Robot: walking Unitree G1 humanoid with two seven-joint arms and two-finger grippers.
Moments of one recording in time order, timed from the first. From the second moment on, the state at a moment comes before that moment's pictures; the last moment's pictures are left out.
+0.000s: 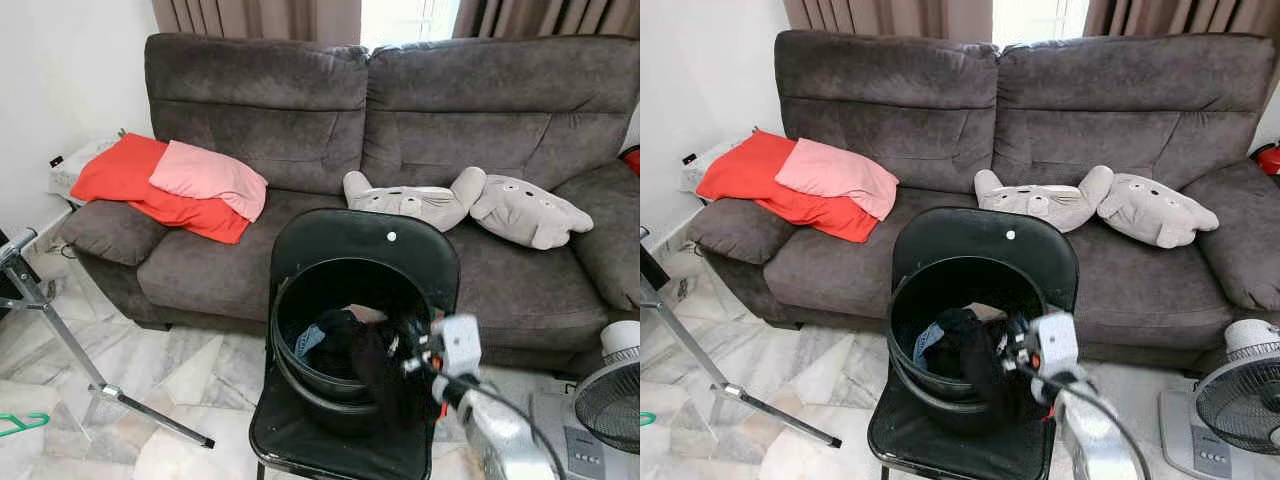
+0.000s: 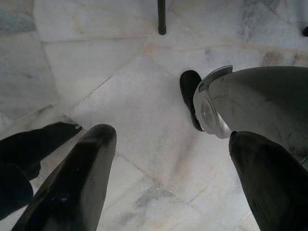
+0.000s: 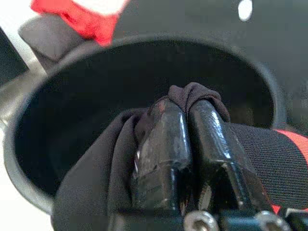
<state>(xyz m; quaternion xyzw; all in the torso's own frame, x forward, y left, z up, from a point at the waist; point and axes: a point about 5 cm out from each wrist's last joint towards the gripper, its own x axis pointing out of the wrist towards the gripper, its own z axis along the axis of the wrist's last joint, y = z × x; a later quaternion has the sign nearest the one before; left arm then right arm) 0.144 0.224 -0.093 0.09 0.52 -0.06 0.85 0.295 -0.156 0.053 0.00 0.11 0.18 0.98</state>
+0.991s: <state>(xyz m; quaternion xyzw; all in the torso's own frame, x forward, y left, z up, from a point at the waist) 0.141 0.224 -0.095 0.09 0.52 -0.06 0.84 0.274 -0.133 0.026 -0.11 0.17 0.36 0.91</state>
